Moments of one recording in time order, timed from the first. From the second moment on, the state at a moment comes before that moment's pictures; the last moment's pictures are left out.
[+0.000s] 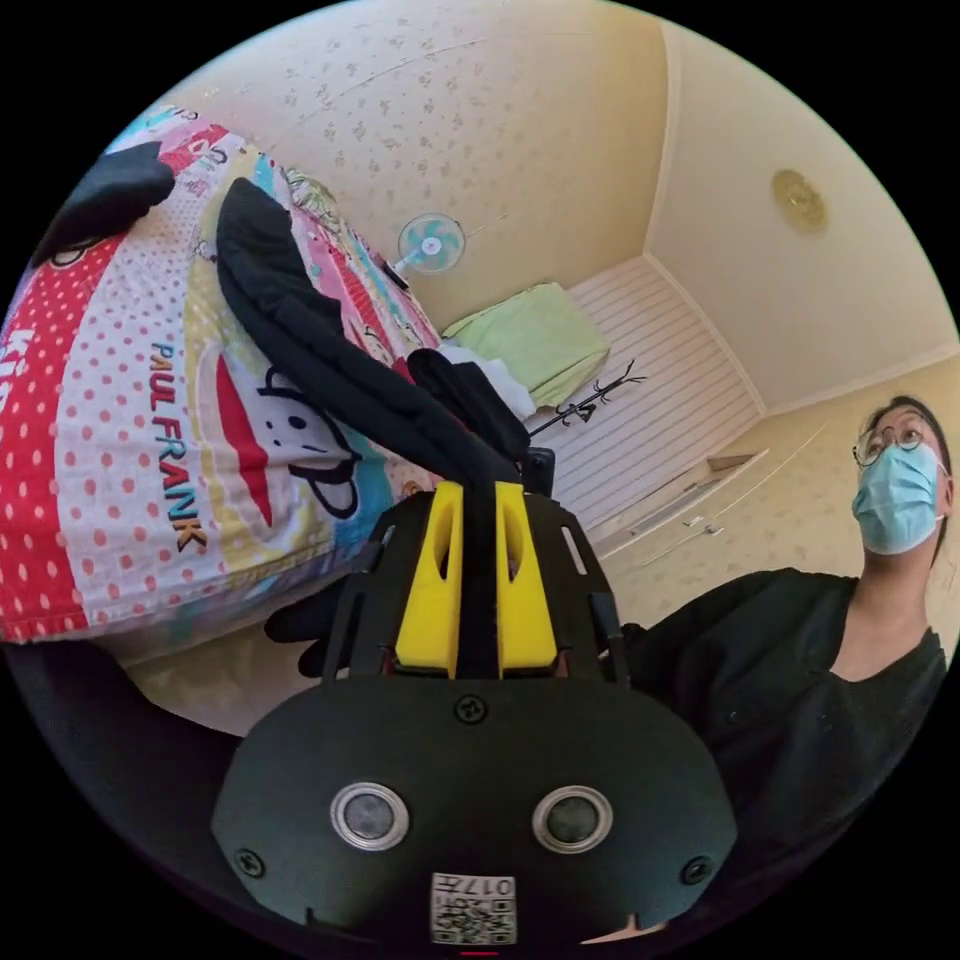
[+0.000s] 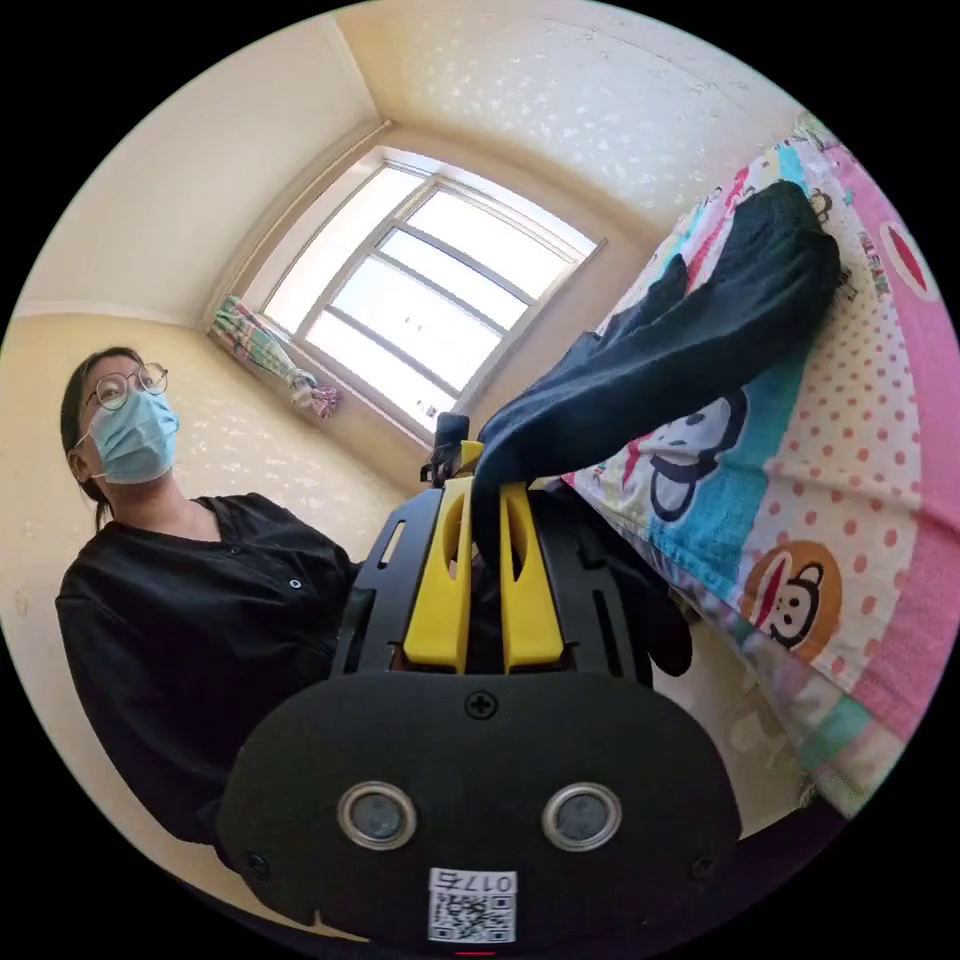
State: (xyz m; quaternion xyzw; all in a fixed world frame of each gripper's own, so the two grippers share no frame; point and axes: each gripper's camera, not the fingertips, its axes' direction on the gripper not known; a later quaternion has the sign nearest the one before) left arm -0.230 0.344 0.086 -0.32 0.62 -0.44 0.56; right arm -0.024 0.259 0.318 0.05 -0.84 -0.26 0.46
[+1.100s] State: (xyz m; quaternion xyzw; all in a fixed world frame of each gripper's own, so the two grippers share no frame) left arm -0.239 -0.013 0.229 -0.12 0.54 -0.44 0.71; right arm 0.163 -0.016 -0.109 0.34 -0.71 -0.27 0.56
